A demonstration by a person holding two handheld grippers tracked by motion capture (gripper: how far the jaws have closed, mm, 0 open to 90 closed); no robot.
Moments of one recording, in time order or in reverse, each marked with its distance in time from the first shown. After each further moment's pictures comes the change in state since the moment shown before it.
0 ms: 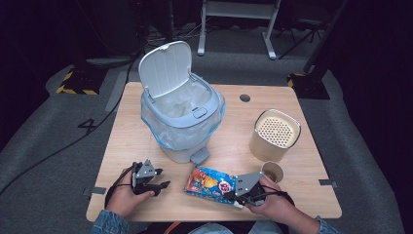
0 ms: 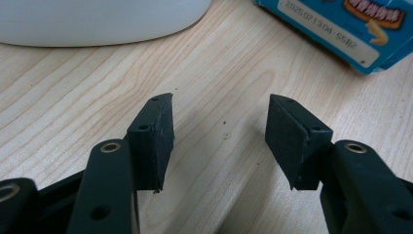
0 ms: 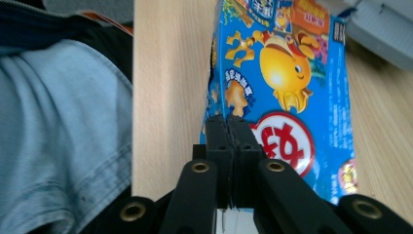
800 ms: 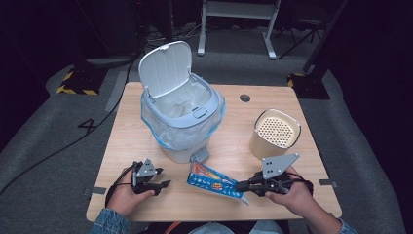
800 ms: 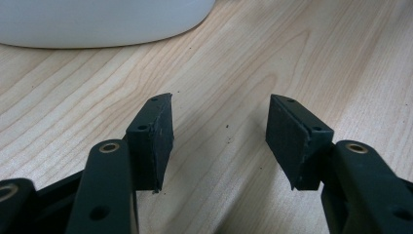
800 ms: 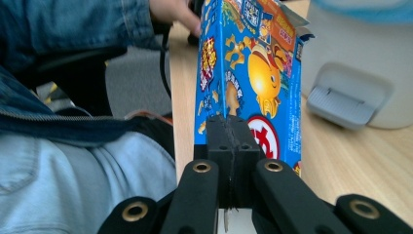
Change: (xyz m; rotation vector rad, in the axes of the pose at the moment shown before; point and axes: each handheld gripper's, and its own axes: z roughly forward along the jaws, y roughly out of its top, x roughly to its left) left arm 0.002 0.002 0.001 0.000 0.002 0.001; right arm -0.012 0.011 -0.077 -0.292 0.086 0.142
